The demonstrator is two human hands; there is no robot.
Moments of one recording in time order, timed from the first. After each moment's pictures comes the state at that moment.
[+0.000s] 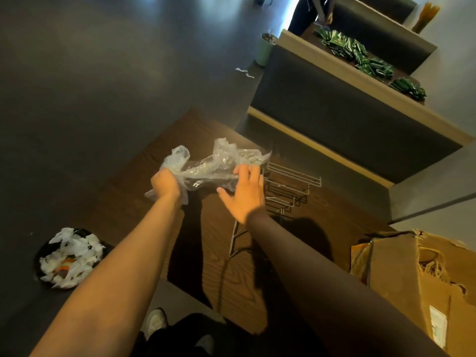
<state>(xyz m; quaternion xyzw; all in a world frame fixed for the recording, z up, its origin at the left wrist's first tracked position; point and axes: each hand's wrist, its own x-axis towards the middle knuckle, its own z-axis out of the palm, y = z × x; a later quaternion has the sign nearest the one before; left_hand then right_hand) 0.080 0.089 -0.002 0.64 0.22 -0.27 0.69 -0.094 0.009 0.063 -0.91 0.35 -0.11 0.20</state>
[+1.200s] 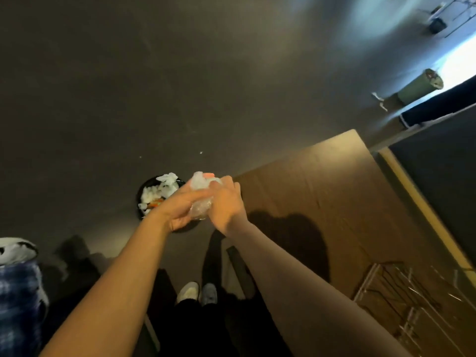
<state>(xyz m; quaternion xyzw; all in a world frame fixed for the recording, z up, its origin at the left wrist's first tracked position) 0.202 0.393 -0.110 0.43 0.11 -0.45 0.77 0.163 0.263 -0.073 -0.95 0.11 0.15 0.24</state>
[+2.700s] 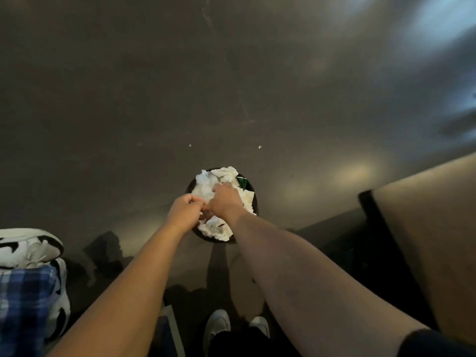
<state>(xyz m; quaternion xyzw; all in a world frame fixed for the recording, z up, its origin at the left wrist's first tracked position) 0.251 0.533 -0.407 0.72 0.29 -0.30 0.55 0.297 0.410 -0.465 -0.93 0.10 0.31 0.18</state>
